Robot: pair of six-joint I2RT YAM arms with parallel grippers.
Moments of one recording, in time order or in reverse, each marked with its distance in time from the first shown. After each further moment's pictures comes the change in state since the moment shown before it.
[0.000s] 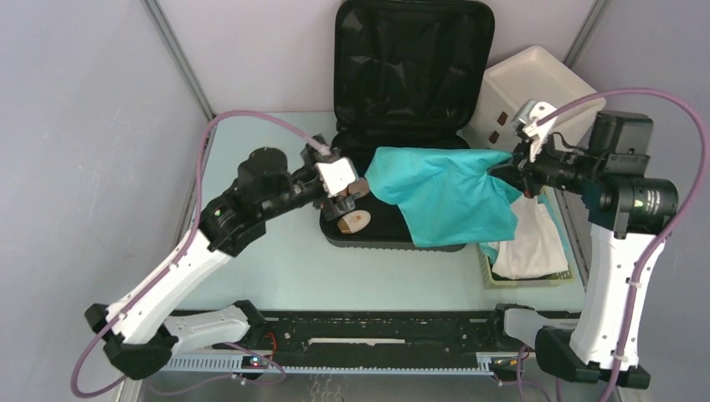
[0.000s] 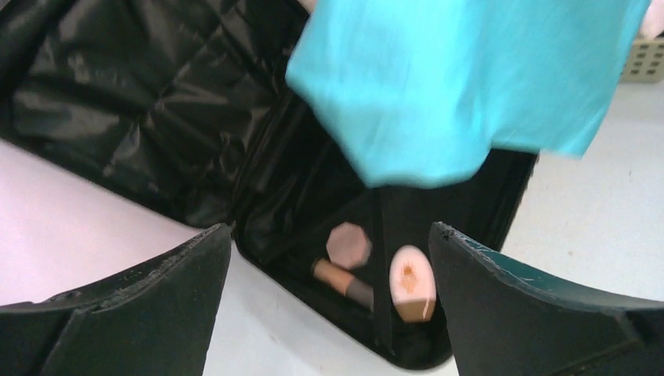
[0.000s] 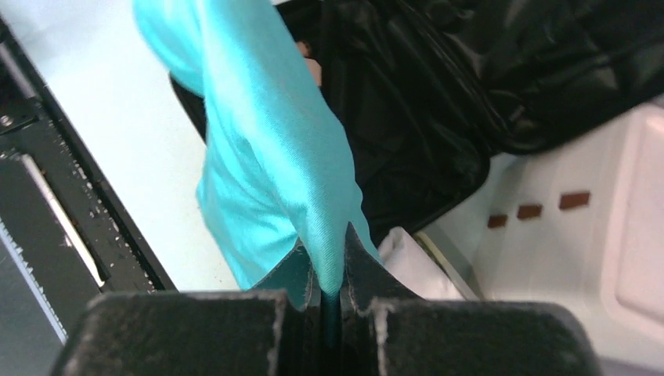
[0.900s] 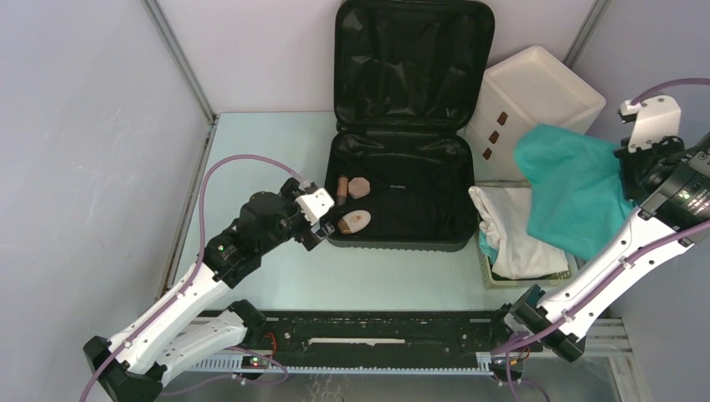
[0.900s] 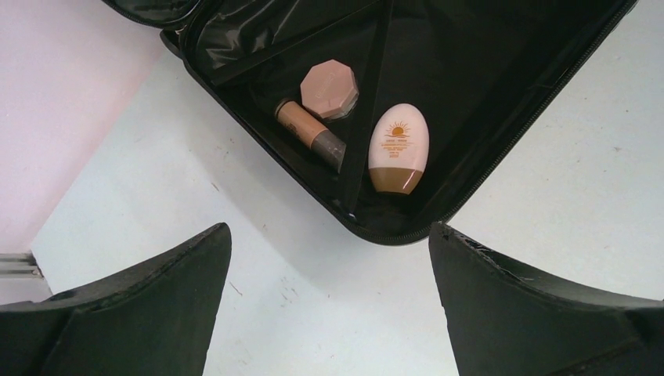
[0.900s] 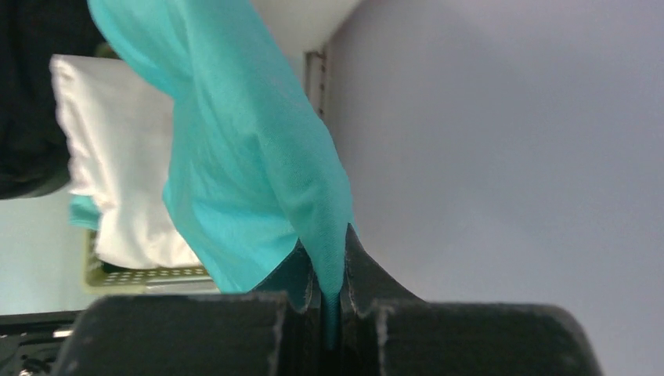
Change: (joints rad) left arm 0.117 -0.307 -0.547 0.058 -0.181 -0.132; right arm -0.754 0.097 0.217 -0.145 0.338 -0.143
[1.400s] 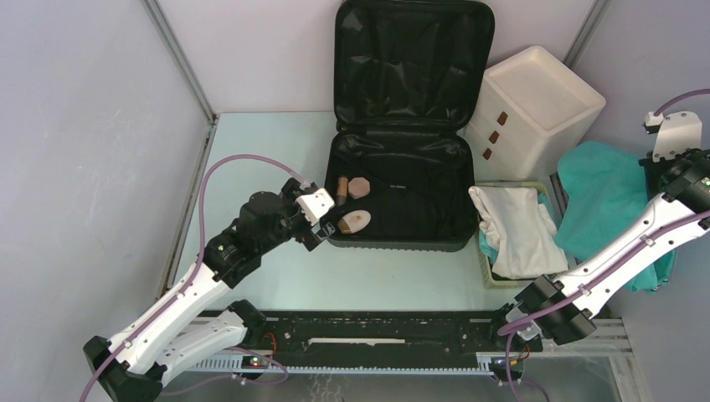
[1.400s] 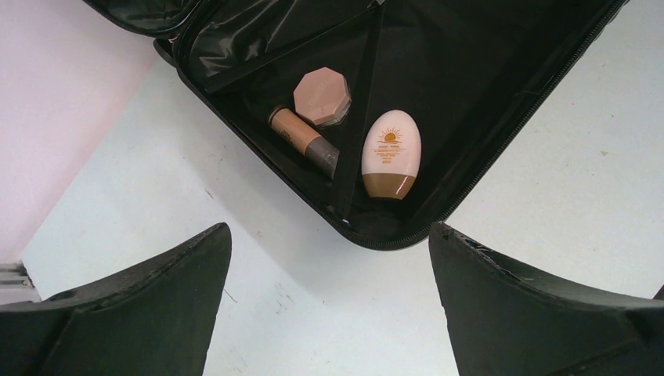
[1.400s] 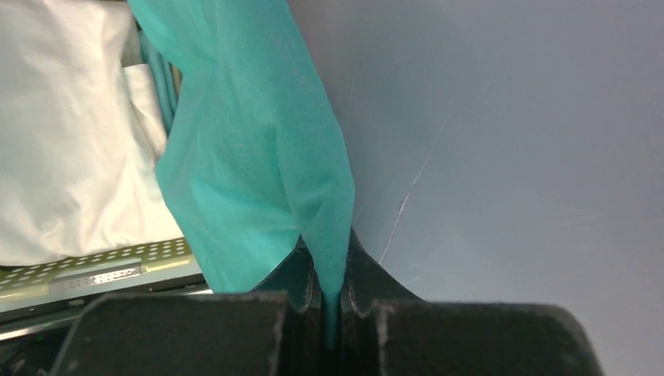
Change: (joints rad) left arm 0.000 0.000 0.000 0.011 0.029 -0.007; right arm -0.161 0.054 -0.166 0.142 0.125 -0.087
